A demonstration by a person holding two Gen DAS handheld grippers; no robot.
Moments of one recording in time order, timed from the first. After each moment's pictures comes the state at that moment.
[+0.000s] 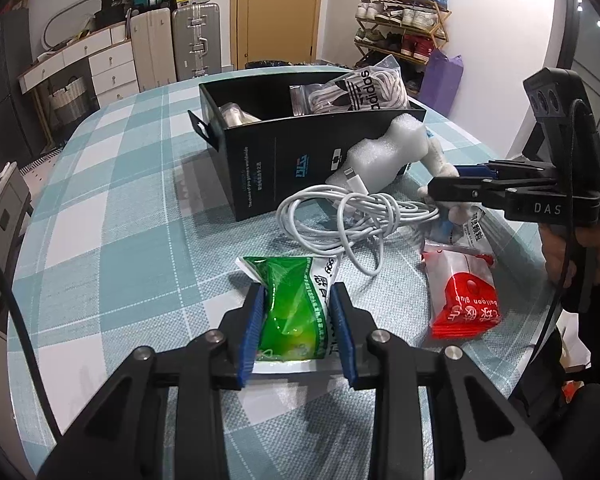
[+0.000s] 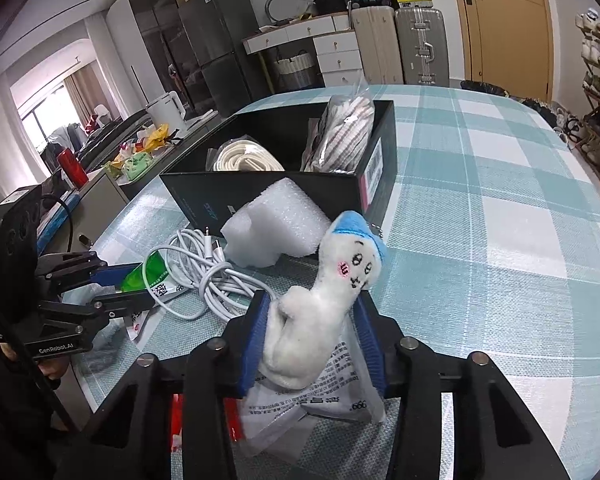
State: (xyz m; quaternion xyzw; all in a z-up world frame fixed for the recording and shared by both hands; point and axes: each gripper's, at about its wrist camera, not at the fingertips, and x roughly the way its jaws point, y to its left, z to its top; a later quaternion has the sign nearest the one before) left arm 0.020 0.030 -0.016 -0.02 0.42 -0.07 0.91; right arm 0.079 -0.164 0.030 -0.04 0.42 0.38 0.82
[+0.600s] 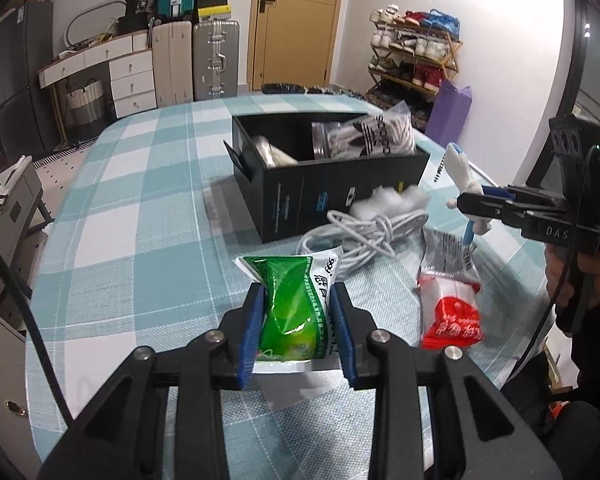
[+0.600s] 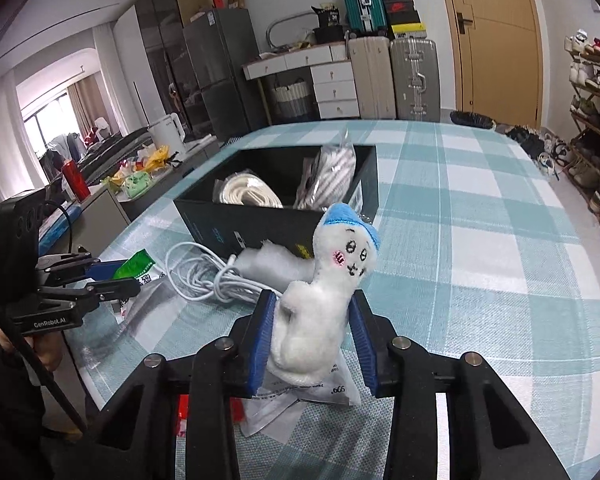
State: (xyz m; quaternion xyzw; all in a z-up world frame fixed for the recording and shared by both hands) left arm 0.002 0.045 0.009 -0.04 0.38 -0.05 0.92; right arm 0.061 -0.188 0.058 -0.04 0.36 0.38 0.85
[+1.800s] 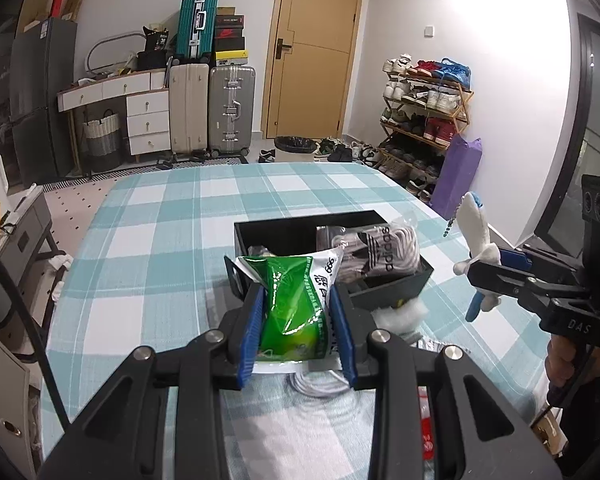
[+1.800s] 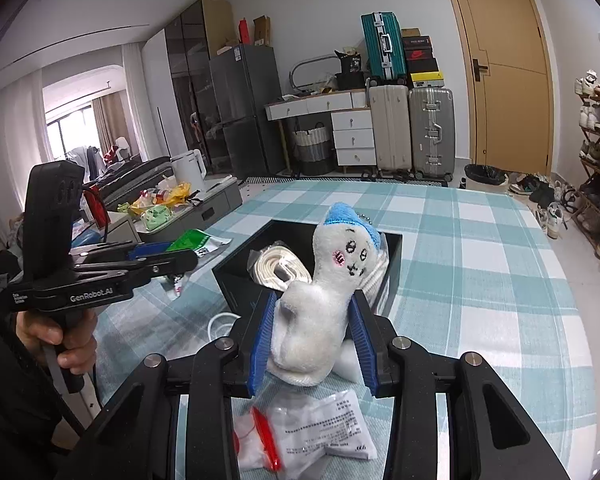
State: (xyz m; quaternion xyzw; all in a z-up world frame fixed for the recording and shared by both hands) left arm 0.049 0.042 0.061 -0.06 0.29 -0.02 0.95; right arm 0.048 -0.173 0.115 -0.03 0.28 0.41 0.87
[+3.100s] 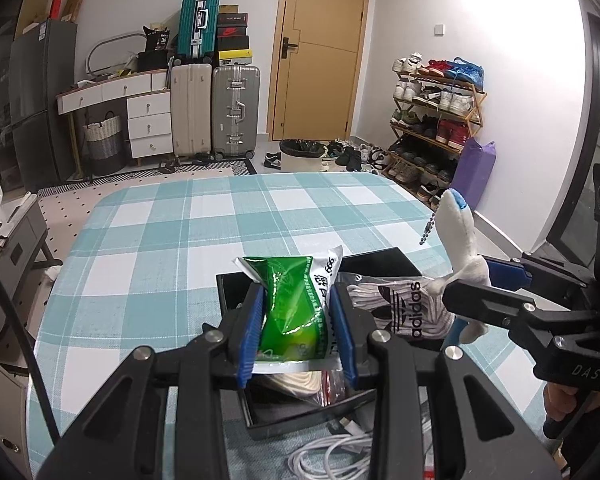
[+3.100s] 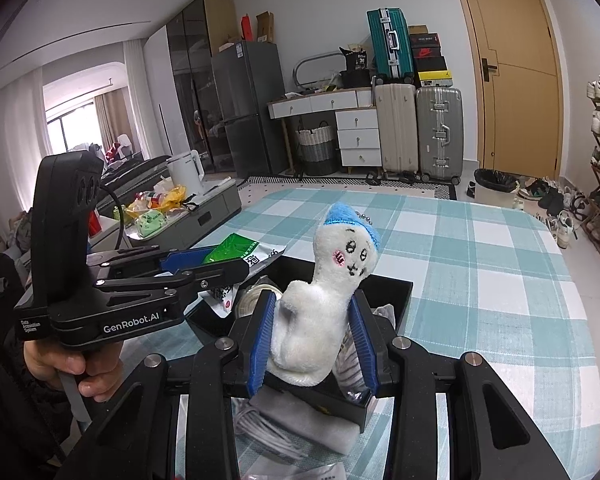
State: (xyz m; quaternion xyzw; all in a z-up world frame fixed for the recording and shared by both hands) left arm 0.124 0.040 0.056 -0.06 0.29 0.00 0.95; right arm 0.104 -0.130 0.124 -0.04 0.29 0.42 0.86
